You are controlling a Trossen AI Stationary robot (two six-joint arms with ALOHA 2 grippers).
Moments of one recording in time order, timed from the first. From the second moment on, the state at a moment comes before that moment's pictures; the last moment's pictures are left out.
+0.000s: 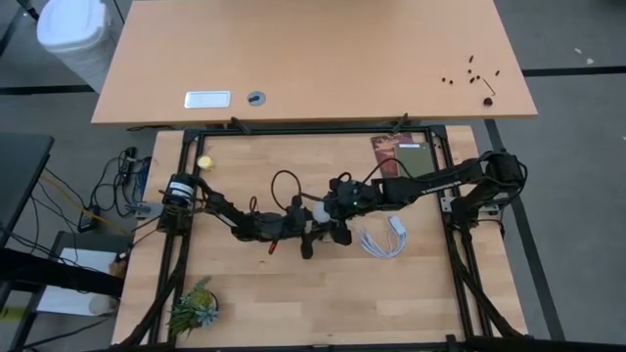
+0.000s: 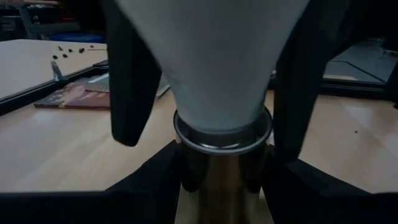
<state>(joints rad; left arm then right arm) -0.16 1.99 0.70 1.23 -0.36 -0.08 0.03 1.60 0.99 -0.05 -0.03 0.05</state>
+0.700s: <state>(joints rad) -0.15 1.99 0.70 1.15 -0.36 -0.08 0.08 1.60 1.21 -0.60 0.02 -0.01</state>
